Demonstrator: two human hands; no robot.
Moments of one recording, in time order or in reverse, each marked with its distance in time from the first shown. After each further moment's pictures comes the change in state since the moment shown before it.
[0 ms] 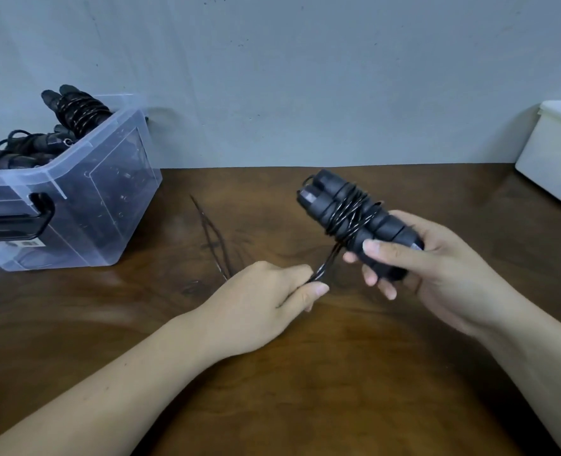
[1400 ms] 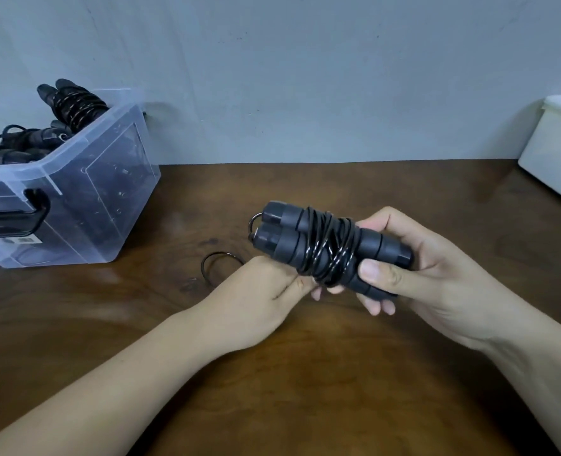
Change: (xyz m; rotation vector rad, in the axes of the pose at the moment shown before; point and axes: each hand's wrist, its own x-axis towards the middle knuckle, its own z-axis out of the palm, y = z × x) left_hand 0.003 -0.011 0.010 -0.045 0.003 -0.074; right_hand -0.009 -0.006 0.007 -0.044 -0.228 -0.129
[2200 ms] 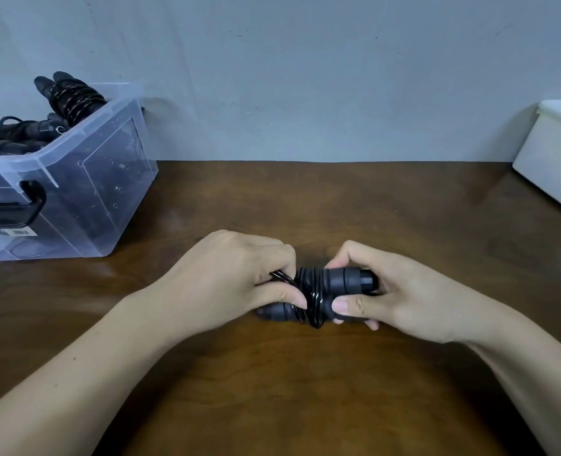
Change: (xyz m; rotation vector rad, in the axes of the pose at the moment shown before) left_hand -0.008 0.011 -0.047 0.245 0.123 0.289; right_hand 0.004 0.012 -0.002 -0.476 -0.182 0.224
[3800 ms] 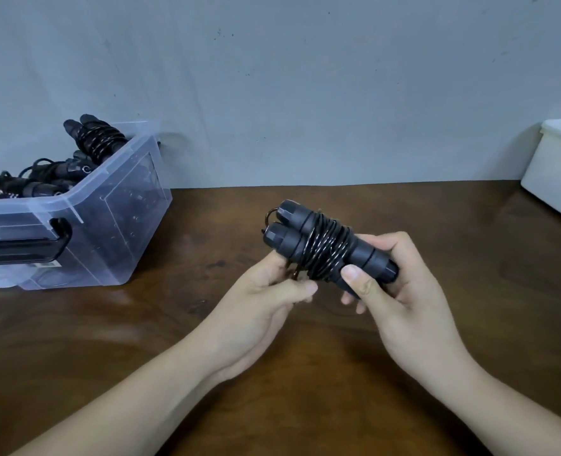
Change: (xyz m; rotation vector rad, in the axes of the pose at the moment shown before) left_hand 0.006 0.023 0.034 -1.281 0.148 -0.457; right_hand 0.014 -0.011 0.042 0.295 0.744 -0.162
